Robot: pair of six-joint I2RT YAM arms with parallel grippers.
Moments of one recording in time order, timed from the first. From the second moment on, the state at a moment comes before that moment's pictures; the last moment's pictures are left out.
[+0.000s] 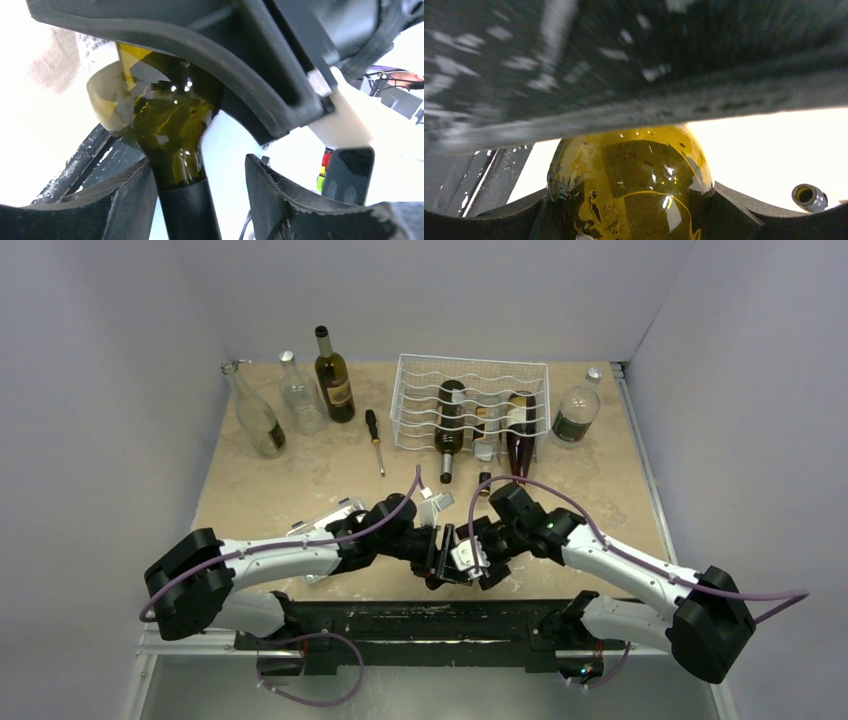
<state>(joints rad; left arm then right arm) -1.03 1.34 0.66 0.14 0.52 -1.01 0.76 1.10 0.64 -0.56 -0.54 -1.20</state>
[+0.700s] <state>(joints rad) -1.04 0.98 0.65 0.03 0.40 -0.81 0.59 1.00 0.66 -0.61 -0.67 -1.15</state>
